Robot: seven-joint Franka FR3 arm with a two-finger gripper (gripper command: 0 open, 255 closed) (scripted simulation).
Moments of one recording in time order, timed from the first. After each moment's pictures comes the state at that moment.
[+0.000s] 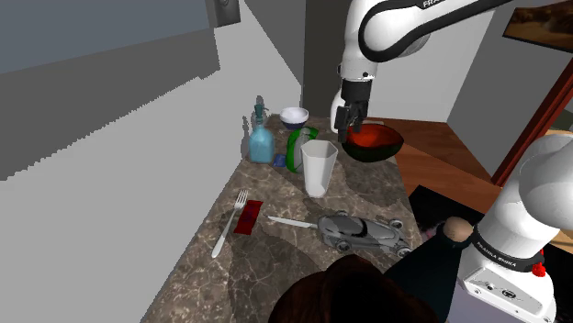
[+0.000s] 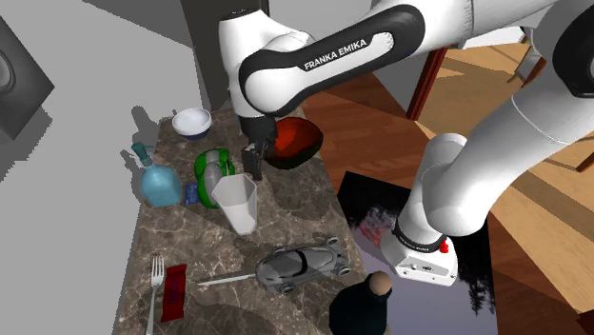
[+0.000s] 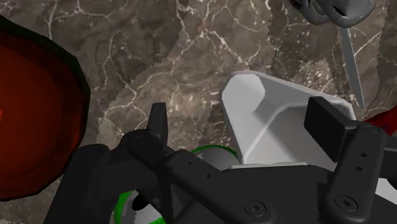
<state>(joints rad) 0.07 -0.33 0.06 -2.39 0.13 1.98 -0.03</state>
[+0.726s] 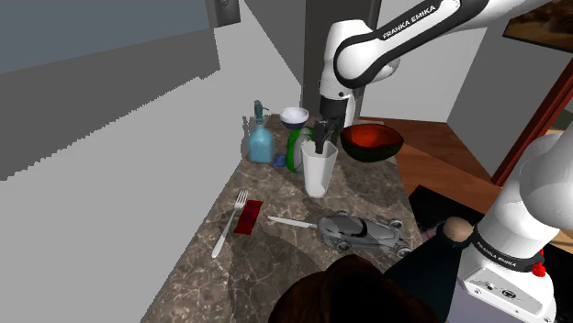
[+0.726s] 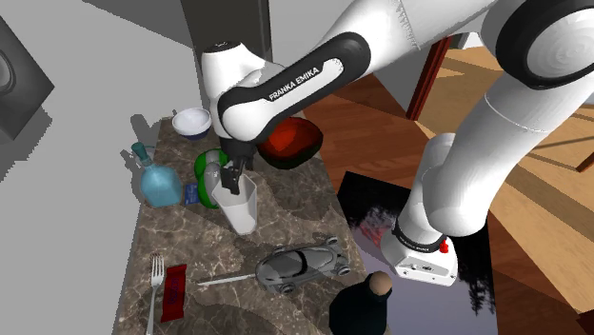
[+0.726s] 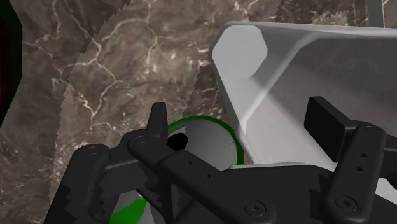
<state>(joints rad) 0.09 -0.14 0.08 -2.35 0.15 2.20 -0.05</state>
